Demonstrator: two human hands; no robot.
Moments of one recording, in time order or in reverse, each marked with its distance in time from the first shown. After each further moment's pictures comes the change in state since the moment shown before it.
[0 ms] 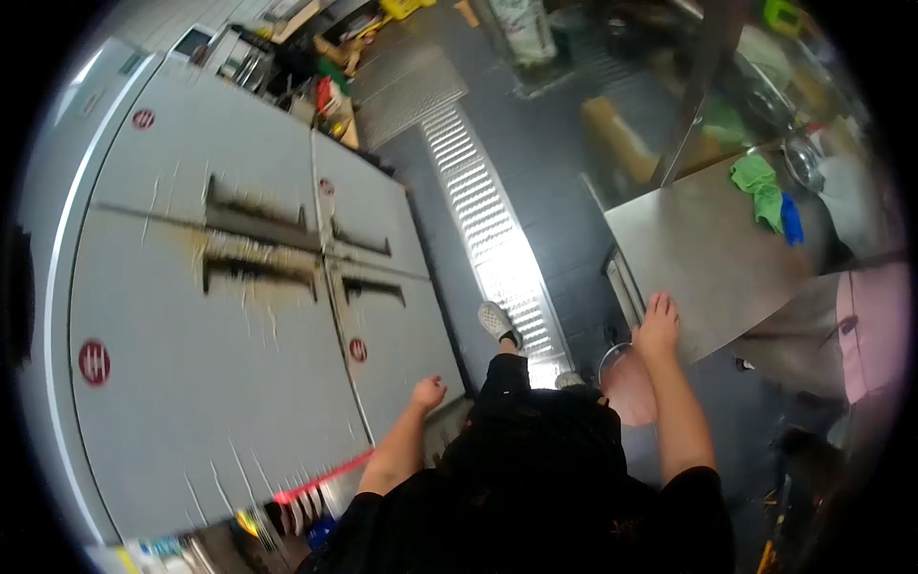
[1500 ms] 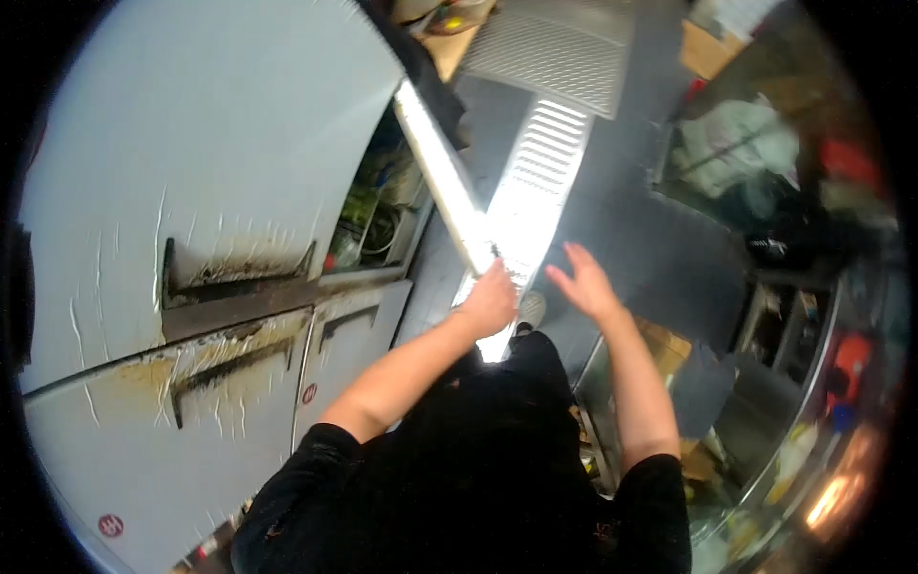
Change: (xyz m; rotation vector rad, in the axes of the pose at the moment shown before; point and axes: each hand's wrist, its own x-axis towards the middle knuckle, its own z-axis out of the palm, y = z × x) left_hand 0.415 0.230 -0.485 0.258 0.243 0.458; right_hand 0.583 -0.528 -0.221 0.337 -0.398 -0.960
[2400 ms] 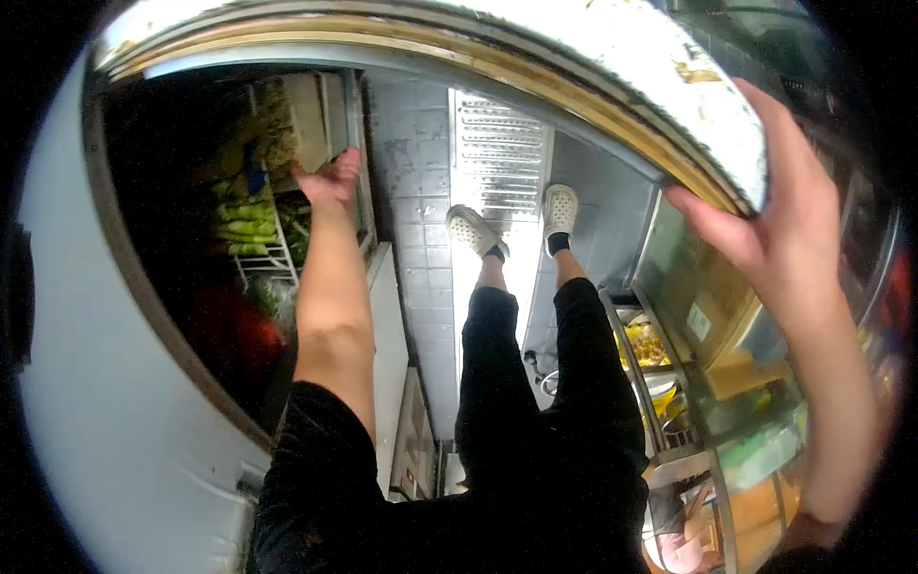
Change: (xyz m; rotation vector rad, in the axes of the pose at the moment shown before) left_hand 0.130 -0.441 0.371 2.538 -1.058 1.388; right_hand 0.193 -0.005 0.010 -0.410 0.176 0.015
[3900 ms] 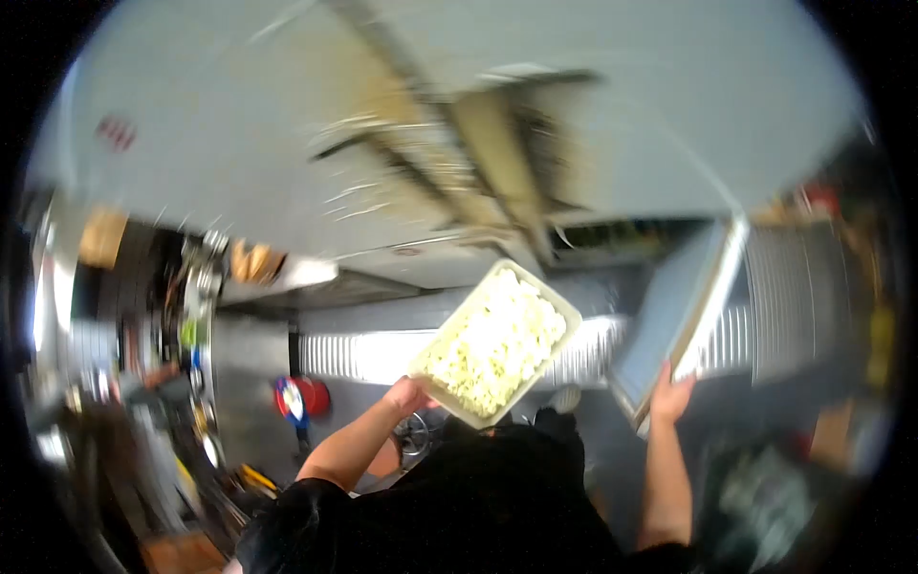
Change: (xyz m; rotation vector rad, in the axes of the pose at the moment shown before) left_hand -0.656 -0.209 -0.438 -0.098 0.144 0.186; right_hand -0.080 -0.058 0.040 0.310 -0.023 -0.154
